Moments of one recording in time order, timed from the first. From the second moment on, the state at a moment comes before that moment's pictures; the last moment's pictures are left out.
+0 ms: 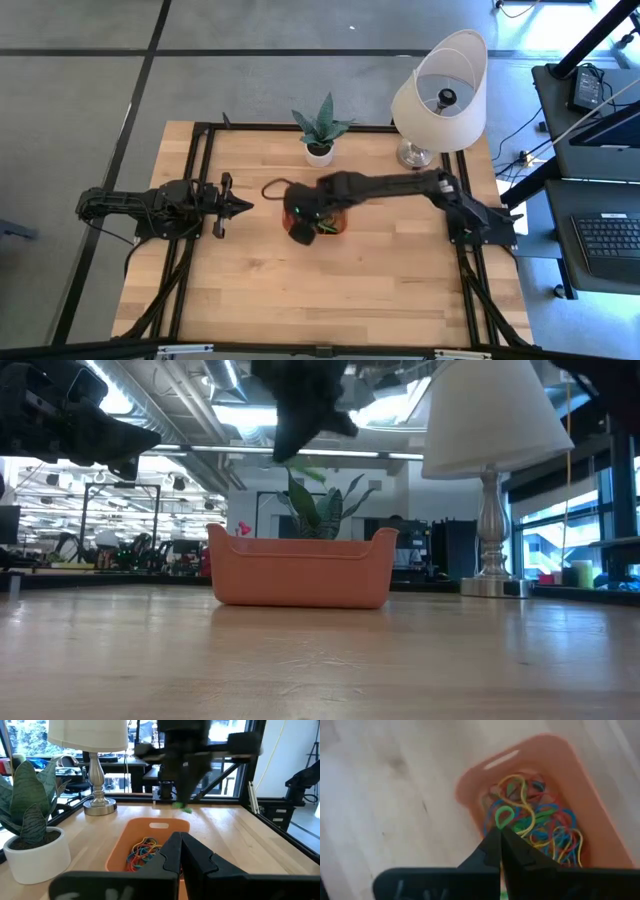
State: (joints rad) left arm -0.01 0.01 0.01 0.02 -0.03 -0.04; right arm 0.10 2.20 2.20 -1.15 0.14 0.54
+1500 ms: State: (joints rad) left arm -0.01 0.02 0.01 0.02 -0.03 -0.04; right arm 0.17 1.94 1.77 -1.00 0.14 0.23
